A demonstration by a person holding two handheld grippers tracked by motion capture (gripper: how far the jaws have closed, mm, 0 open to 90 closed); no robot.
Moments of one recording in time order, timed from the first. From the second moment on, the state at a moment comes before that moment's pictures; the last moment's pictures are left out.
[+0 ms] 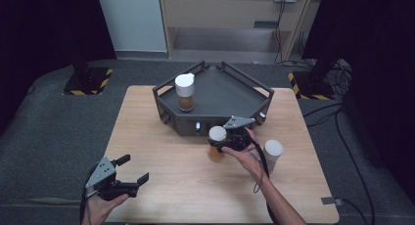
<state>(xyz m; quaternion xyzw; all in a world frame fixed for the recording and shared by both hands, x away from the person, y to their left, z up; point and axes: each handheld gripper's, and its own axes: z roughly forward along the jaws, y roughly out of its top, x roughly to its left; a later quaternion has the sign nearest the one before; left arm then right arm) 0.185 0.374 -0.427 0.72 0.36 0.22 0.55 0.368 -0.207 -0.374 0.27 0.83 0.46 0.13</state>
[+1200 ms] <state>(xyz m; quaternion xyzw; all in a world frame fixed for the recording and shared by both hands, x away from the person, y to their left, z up) 0.187 0.373 -0.427 0.72 0.36 0.22 0.55 0.374 -0.224 -0.292 0.24 0.83 0.48 0.13</state>
